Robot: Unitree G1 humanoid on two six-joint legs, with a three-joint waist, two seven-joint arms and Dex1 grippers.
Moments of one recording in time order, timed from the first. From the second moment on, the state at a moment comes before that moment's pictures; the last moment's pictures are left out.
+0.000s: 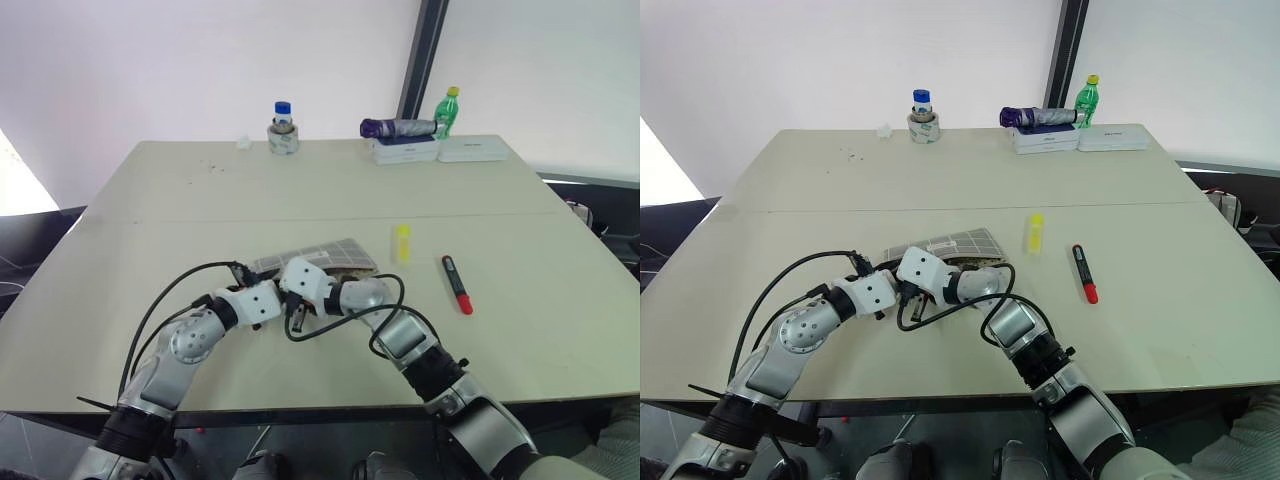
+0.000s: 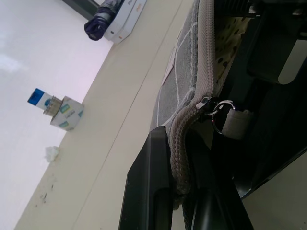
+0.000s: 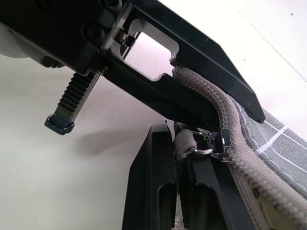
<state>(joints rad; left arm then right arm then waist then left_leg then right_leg) -0.28 0.49 -0.16 0.00 0.37 -0.19 -0.42 -0.69 -0.13 0.43 0.27 -0.08 0.24 0.77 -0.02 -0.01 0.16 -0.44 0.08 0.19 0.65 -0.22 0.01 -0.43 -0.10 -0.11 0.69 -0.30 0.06</state>
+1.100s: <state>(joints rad) -0.27 0.56 -0.12 0.08 0.34 -0.28 -0.36 -0.23 -0.31 -0.11 -0.14 0.13 0.20 0.52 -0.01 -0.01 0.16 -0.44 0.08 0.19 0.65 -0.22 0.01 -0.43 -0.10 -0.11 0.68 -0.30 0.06</state>
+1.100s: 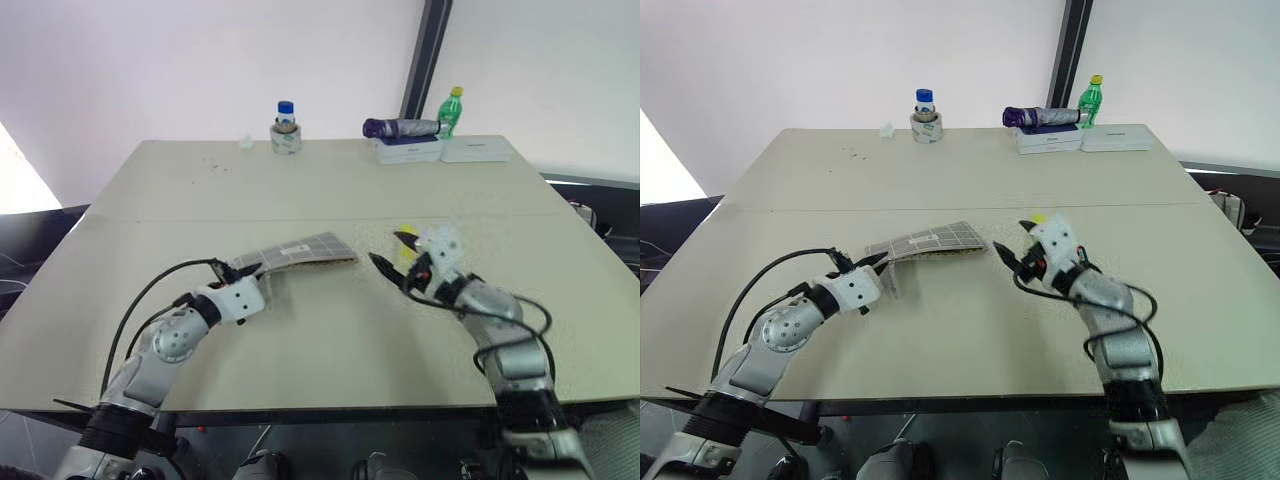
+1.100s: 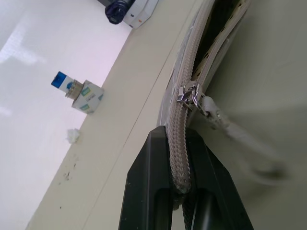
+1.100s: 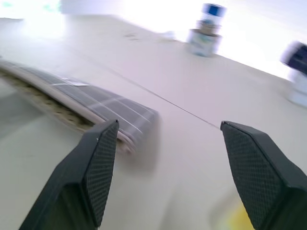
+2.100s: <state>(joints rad) -0.30 0.57 -0.11 0.18 0.34 -0.38 -0.35 -0.62 -0.23 -0.08 0.35 0.00 0.41 0.15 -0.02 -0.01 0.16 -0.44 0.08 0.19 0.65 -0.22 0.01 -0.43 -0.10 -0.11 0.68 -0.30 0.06</state>
